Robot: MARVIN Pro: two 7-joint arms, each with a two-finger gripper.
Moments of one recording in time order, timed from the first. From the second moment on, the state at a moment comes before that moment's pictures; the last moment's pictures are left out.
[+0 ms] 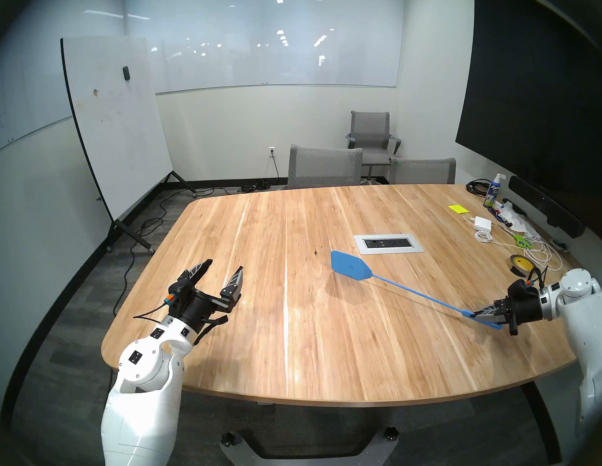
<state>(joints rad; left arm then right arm) 1.75 -1.40 -1.73 -1.73 -0.29 -0.13 -0.51 -1.34 -0.71 1.78 -0.93 0.05 -0.09 1.48</state>
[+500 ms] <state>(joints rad) 1.75 -1.40 -1.73 -1.73 -0.29 -0.13 -0.51 -1.56 -0.72 2.01 -1.05 0.05 -0.03 1.48</state>
